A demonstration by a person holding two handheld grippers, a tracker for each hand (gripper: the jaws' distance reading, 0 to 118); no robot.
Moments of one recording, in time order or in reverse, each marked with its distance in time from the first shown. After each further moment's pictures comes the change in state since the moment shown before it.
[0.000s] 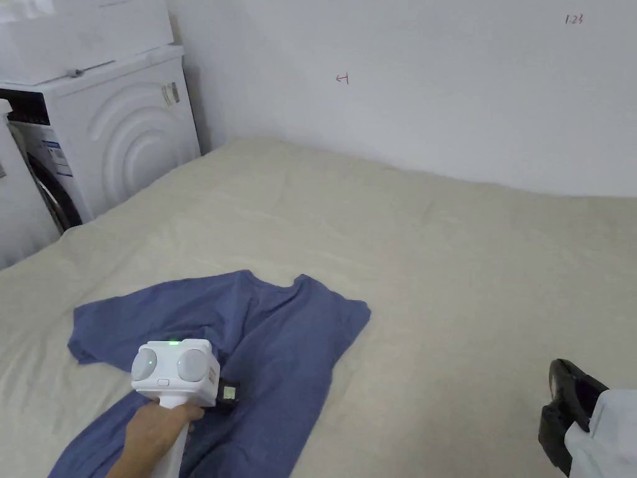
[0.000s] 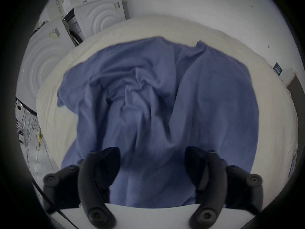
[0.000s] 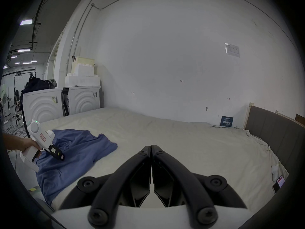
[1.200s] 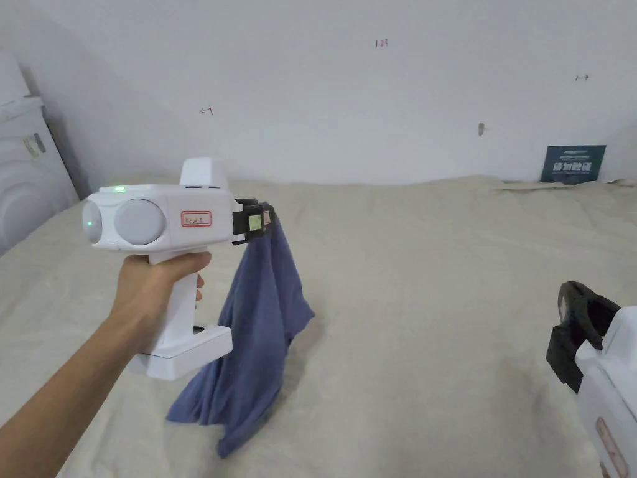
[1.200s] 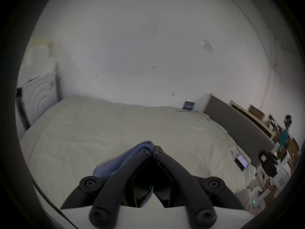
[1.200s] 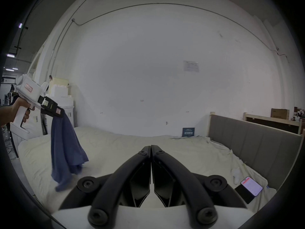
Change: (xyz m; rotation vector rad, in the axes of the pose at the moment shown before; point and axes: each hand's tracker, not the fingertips) left arm 0.222 0.009 0.354 0.639 -0.710 -0.374; right arm 0.144 0.023 0.163 0.165 -0.285 -0.083
